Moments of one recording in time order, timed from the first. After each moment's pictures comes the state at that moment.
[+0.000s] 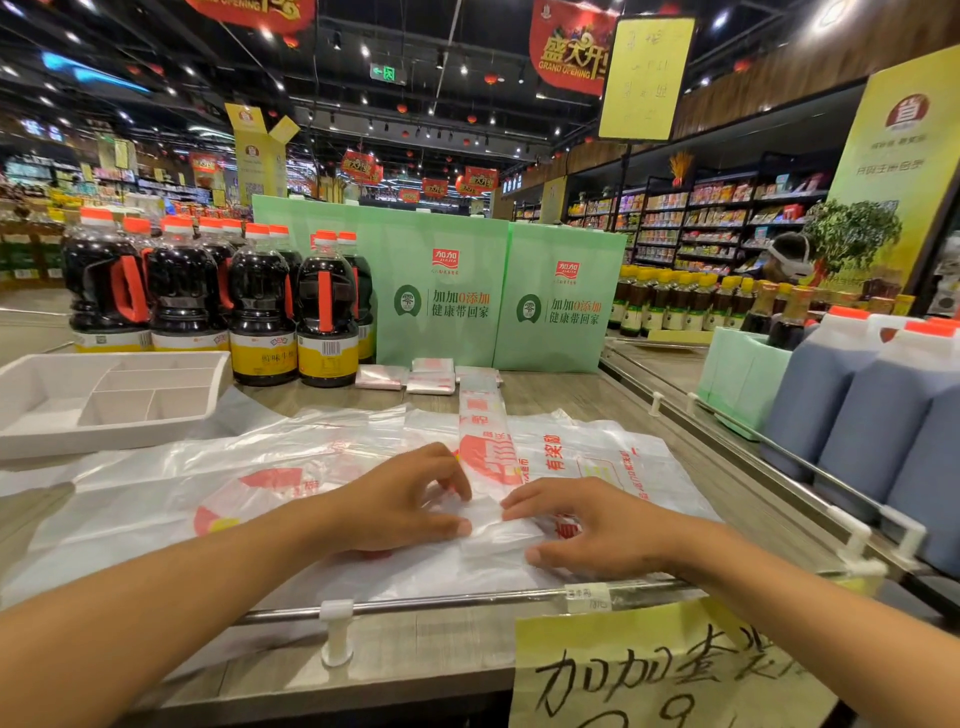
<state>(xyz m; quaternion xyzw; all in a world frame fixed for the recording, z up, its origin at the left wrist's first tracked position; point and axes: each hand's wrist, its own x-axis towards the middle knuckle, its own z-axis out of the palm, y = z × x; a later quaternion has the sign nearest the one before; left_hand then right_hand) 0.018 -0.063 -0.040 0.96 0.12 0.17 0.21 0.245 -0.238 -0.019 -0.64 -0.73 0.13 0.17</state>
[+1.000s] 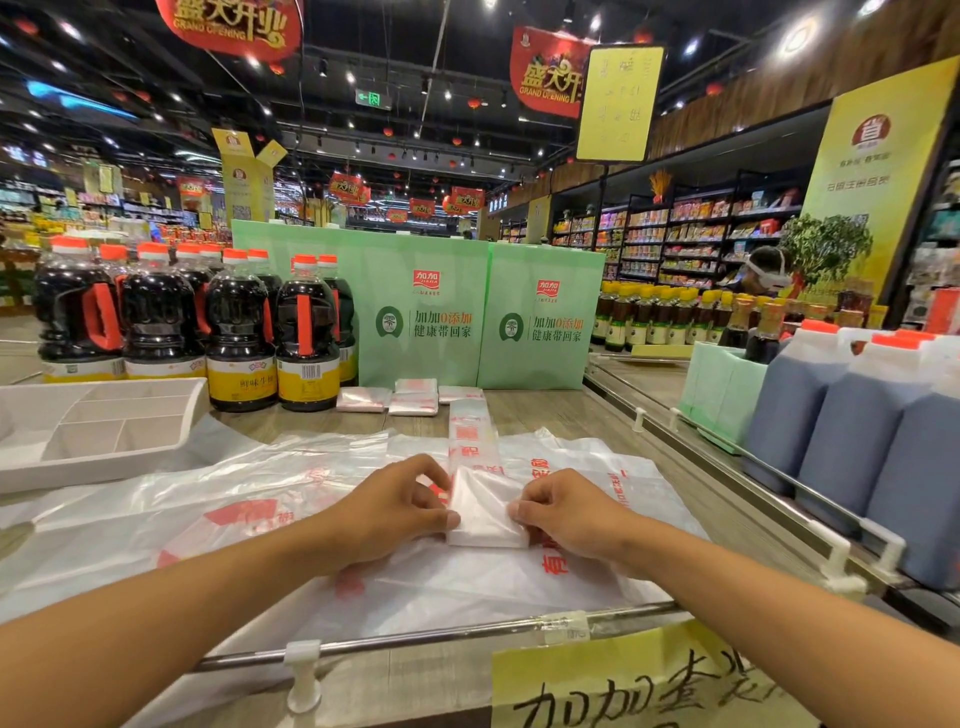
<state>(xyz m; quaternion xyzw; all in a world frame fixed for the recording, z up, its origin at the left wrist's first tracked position) 0.034 -0.084 -0.023 0.86 0.23 0.21 0.40 0.243 -0.216 -0.018 -0.74 -0.54 0.23 0.33</state>
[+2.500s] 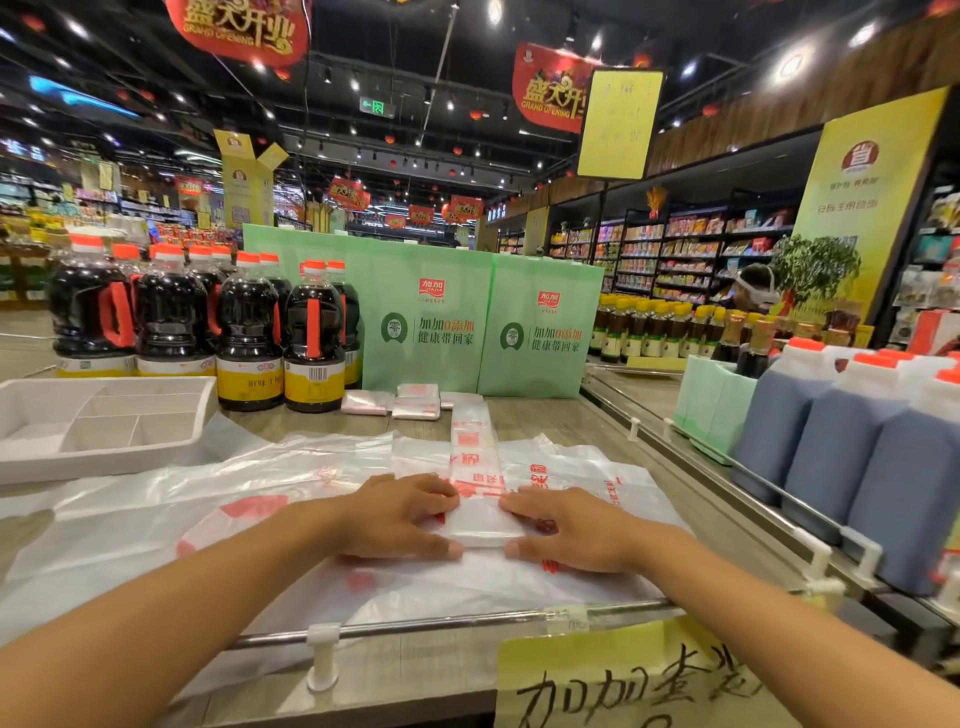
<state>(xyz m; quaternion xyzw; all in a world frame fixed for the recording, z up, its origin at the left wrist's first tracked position) 0.033 -0.052 -0.028 0.98 0.18 0.03 0.11 0.262 -0.220 -0.017 -0.72 -0.69 0.08 0.07</state>
